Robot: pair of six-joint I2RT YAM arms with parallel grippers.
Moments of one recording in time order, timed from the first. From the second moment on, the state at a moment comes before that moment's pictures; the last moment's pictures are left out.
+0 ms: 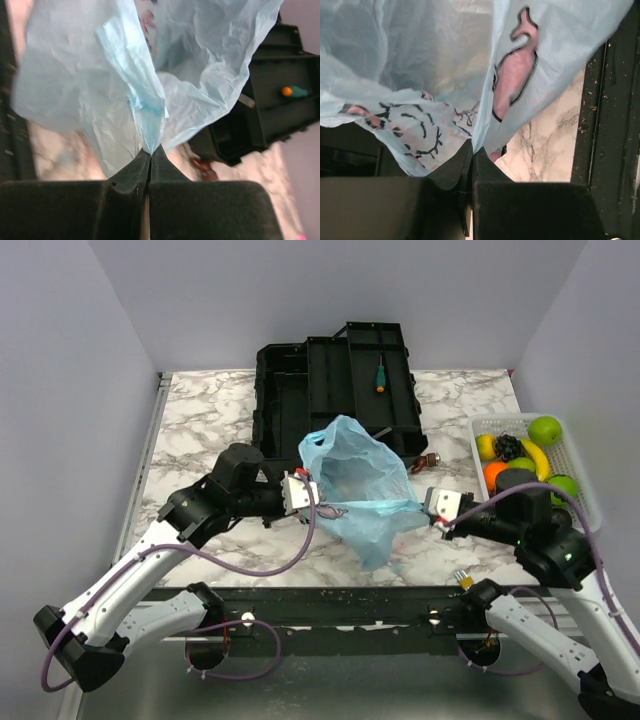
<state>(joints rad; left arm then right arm) -0.70 0.92 1.02 -0.70 0.45 0.64 0.56 0.69 1.08 -0.88 -0.49 -0.73</state>
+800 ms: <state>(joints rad) -0.63 1.00 1.05 -0.71 0.46 0.64 0.56 0.99 1.65 -0.89 -0.46 -0.42</state>
